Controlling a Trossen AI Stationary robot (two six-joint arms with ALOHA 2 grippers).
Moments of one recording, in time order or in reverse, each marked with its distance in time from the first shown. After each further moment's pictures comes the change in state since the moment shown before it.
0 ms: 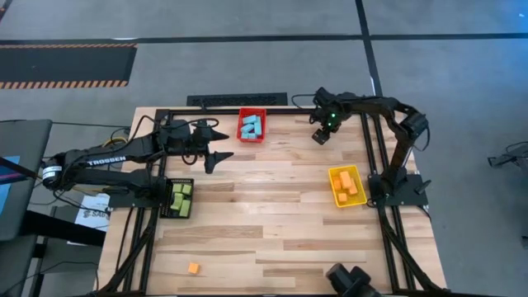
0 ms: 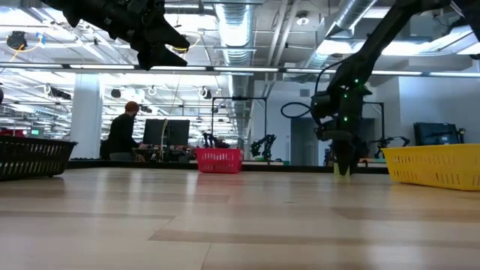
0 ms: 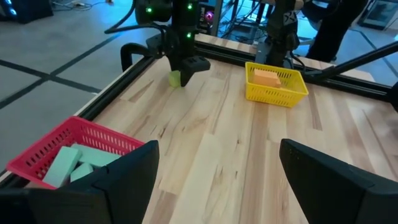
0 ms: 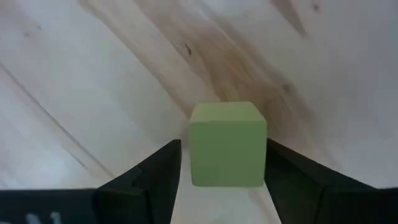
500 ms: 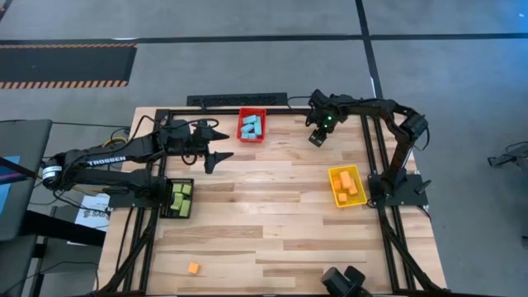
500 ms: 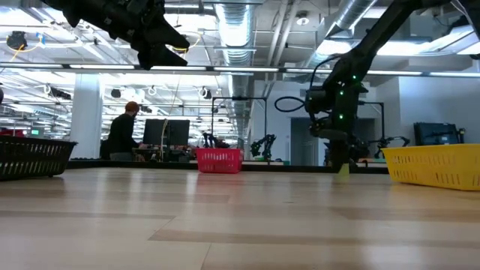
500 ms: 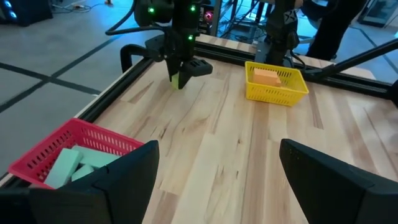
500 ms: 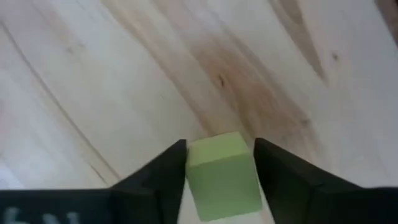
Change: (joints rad) left arm 0.000 0.000 0.000 0.001 0.001 0.017; right arm 0.056 -0.020 -0.002 0.056 0.039 -0.038
